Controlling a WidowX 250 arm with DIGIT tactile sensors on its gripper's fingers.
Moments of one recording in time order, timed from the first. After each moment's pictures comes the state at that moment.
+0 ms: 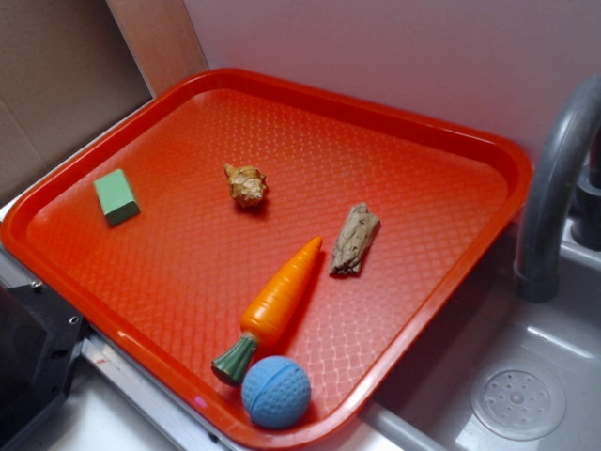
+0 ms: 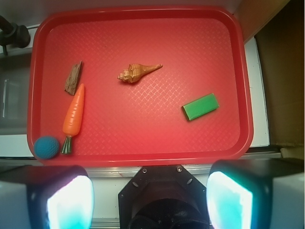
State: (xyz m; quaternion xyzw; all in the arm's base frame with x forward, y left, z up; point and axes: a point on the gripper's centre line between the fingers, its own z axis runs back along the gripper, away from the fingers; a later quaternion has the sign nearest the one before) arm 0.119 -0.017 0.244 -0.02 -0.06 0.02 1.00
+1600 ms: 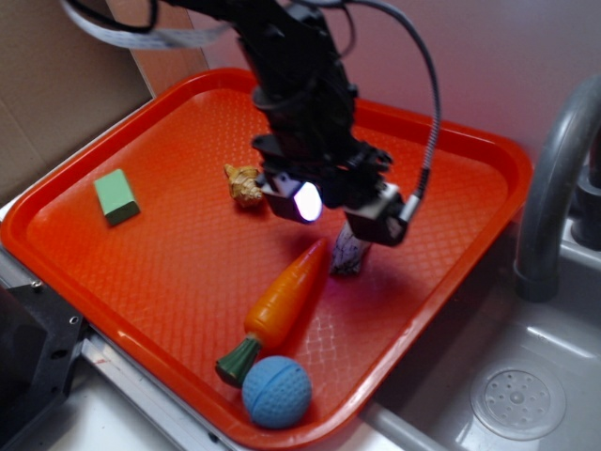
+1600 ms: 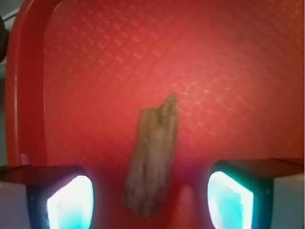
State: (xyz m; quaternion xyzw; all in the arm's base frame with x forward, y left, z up) arm 0.244 -0.167 0.041 -0.08 -0.04 0.04 1.00
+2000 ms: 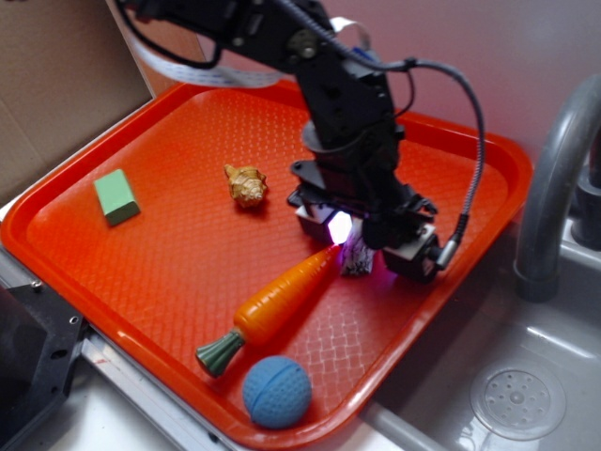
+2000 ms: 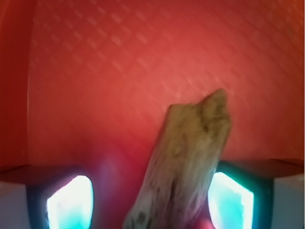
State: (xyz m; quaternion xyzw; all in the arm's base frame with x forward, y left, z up) arm 0.255 -0.179 0.023 -0.03 -0.05 0.03 1.00
